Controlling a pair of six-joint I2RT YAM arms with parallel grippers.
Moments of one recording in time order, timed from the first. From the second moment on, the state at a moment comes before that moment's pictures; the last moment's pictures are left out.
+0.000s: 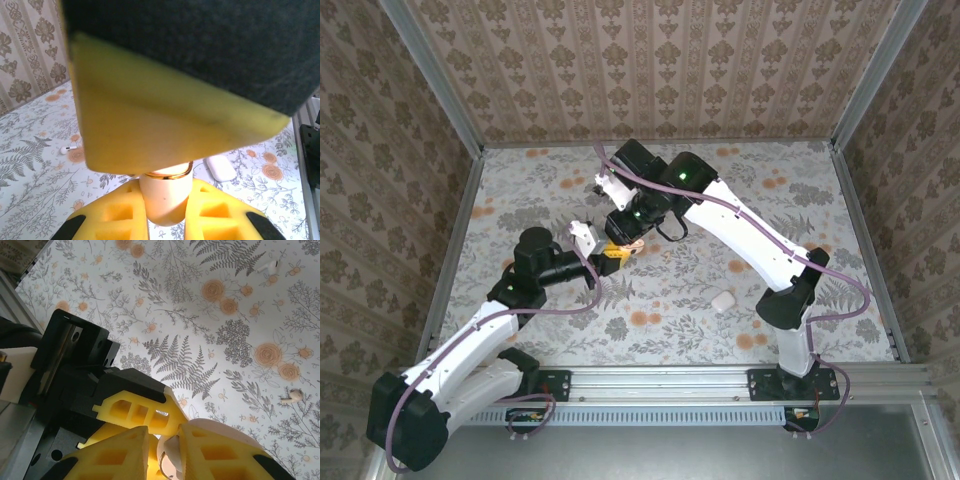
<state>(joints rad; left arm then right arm) -0.55 0.89 0.55 0.12 0.68 0.11 0.87 1.96 2.31 -1.40 -0.18 0.16</state>
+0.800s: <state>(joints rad) -0.54 0.90 0.55 0.12 0.69 0.11 0.86 1.96 2.33 -1.43 -0.26 0.11</state>
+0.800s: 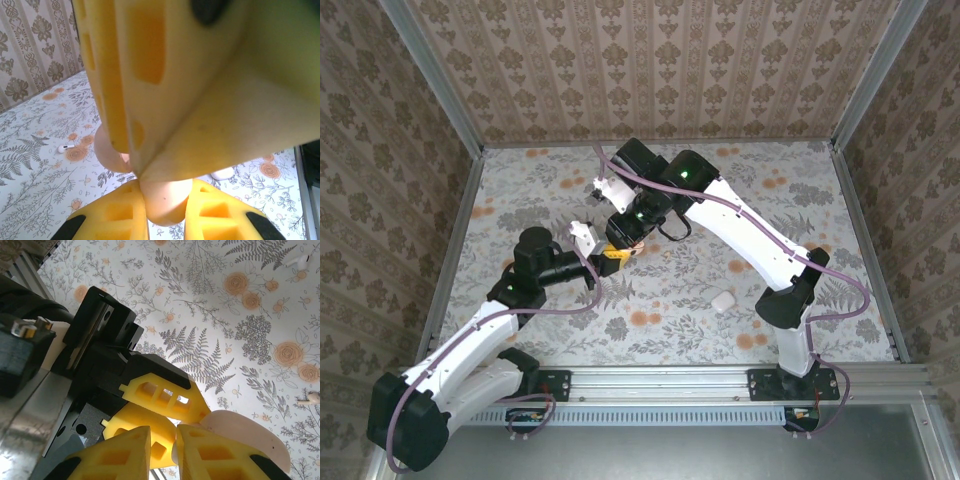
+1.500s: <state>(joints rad) -0.54 0.90 0.55 0.09 0.70 0.11 0.86 1.90 2.21 -1.40 -0.24 0.11</state>
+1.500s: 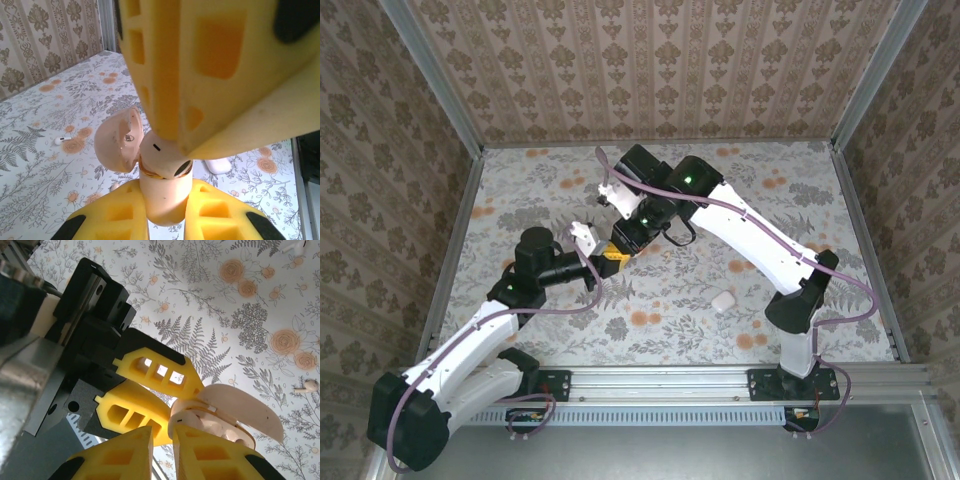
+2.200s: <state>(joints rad) -0.53 0.89 0.56 0.13 0.65 0.09 0.91 1.62 1.80 -1.00 0.02 0.48</state>
